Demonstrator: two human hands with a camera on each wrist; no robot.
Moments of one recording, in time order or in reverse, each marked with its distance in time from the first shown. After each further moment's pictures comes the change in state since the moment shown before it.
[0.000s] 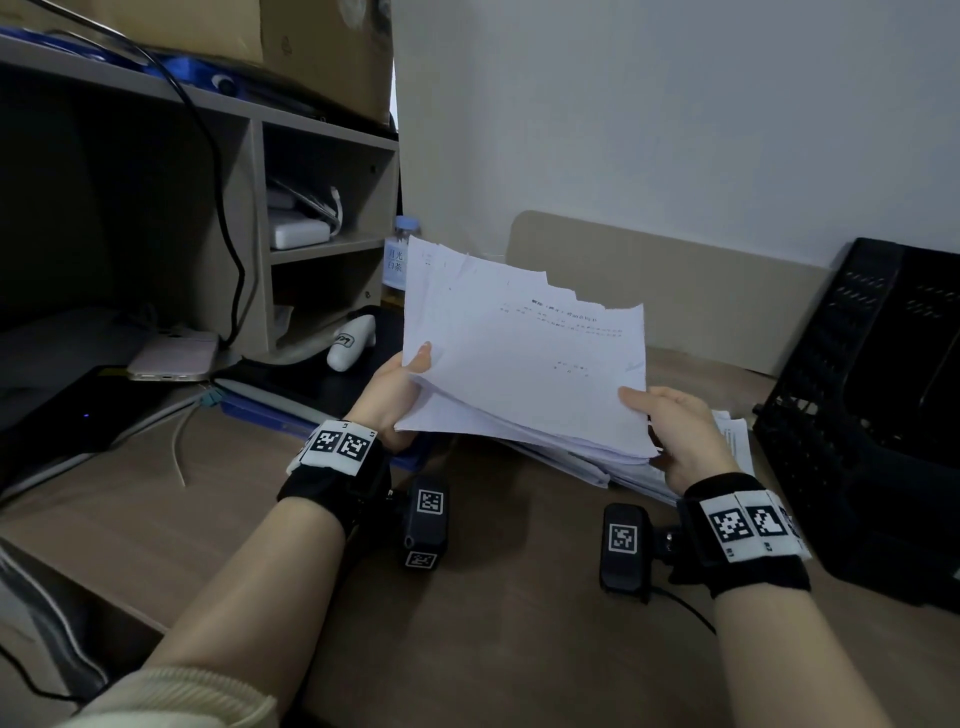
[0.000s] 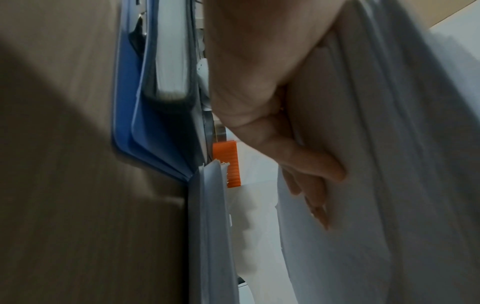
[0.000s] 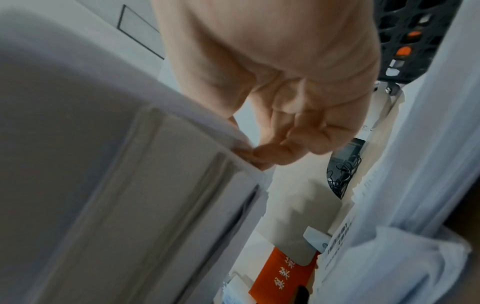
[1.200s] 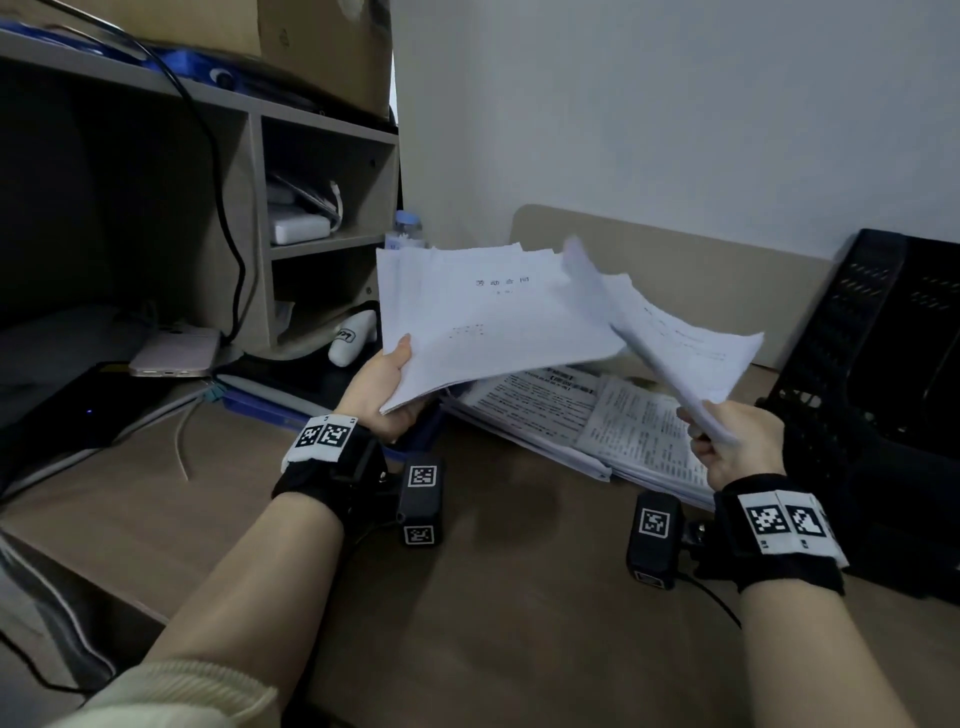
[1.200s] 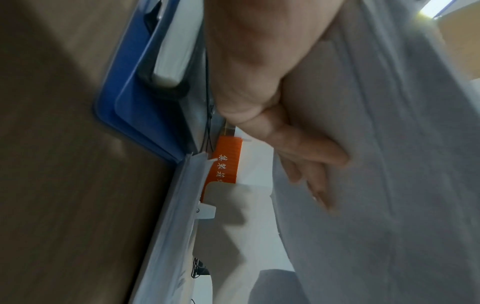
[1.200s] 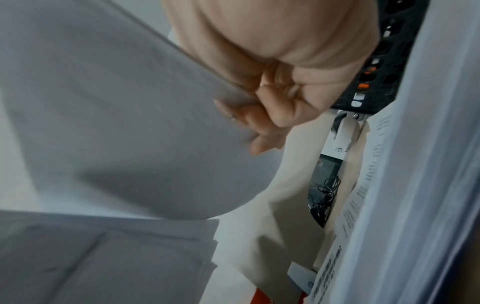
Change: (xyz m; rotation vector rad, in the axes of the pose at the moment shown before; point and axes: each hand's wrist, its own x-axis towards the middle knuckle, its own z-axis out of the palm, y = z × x) left_hand -0.020 0.023 0.011 -0.321 0.150 -0.177; right_hand 0.019 0.004 -0.036 0.116 0.354 0.103
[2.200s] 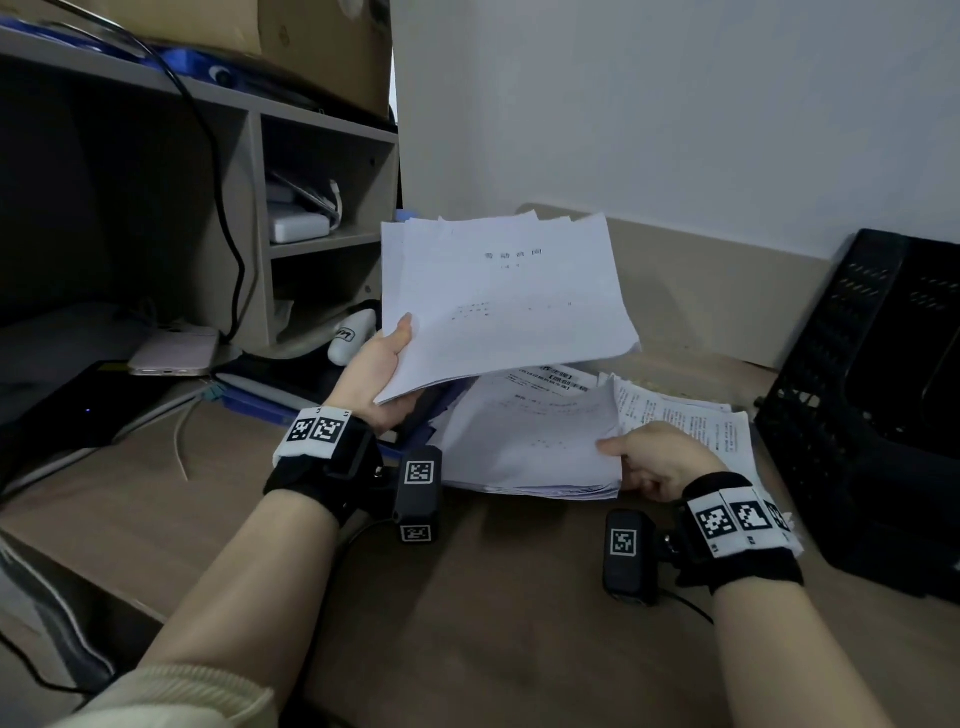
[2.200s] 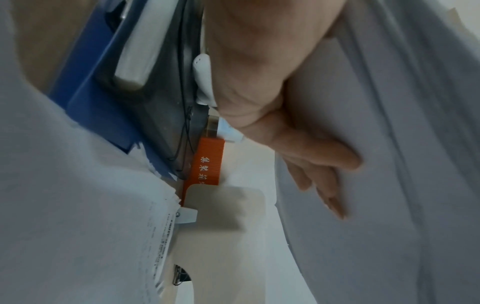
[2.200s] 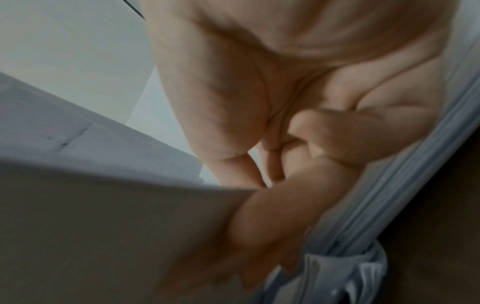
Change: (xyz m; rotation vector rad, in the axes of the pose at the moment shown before) left_hand -0.032 0.014 0.016 -0.009 -0.094 0.063; right_hand -0.032 0.014 0.027 -0.712 -0.428 0.125
